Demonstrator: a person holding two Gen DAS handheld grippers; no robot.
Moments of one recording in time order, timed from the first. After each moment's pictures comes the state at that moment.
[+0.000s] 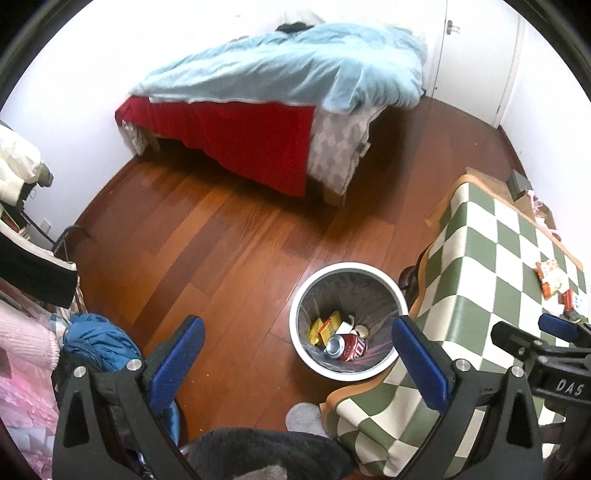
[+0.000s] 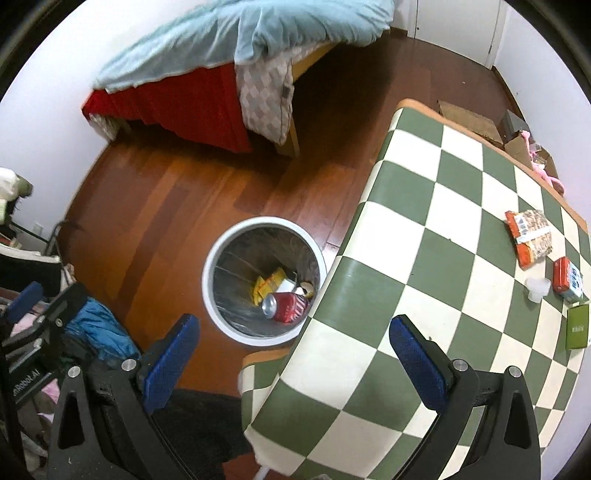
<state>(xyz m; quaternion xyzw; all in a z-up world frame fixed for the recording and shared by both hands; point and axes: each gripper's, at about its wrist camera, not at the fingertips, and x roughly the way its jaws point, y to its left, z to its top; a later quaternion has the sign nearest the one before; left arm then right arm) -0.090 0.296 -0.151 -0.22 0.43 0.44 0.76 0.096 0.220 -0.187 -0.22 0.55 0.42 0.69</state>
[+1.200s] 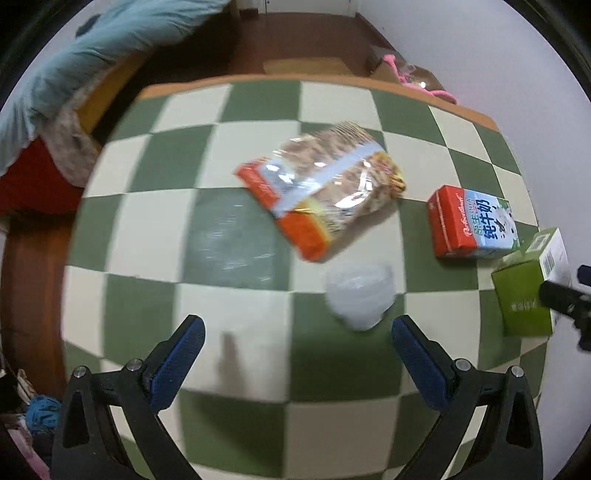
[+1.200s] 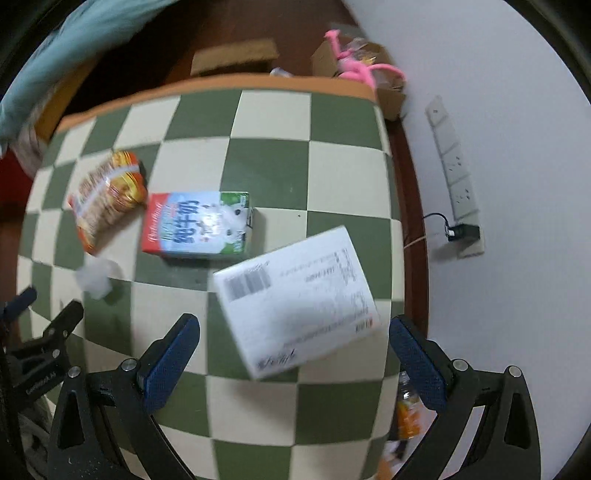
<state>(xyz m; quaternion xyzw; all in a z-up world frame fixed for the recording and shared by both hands) 0.307 0.085 -0.282 -0.18 0.58 0.19 0.77 0.457 -0.103 -0.248 -0.22 0.63 0.18 0.72</state>
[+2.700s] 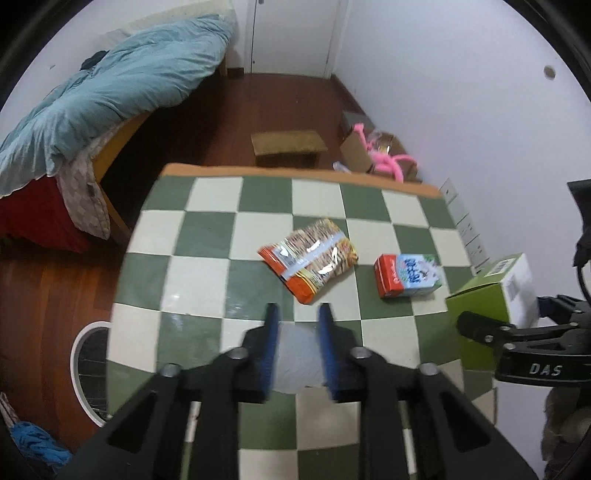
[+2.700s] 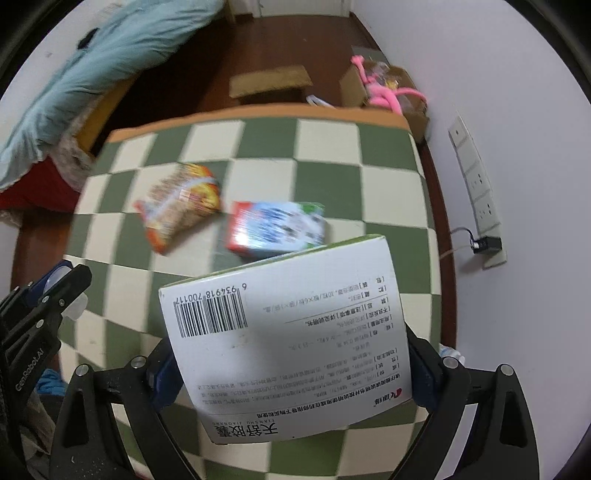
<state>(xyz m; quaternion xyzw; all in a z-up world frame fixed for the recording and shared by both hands) 0.247 0.095 -0.170 -0.17 0.46 0.17 0.85 0.394 -0.076 -0.193 -0.16 0.59 0.23 0.75</state>
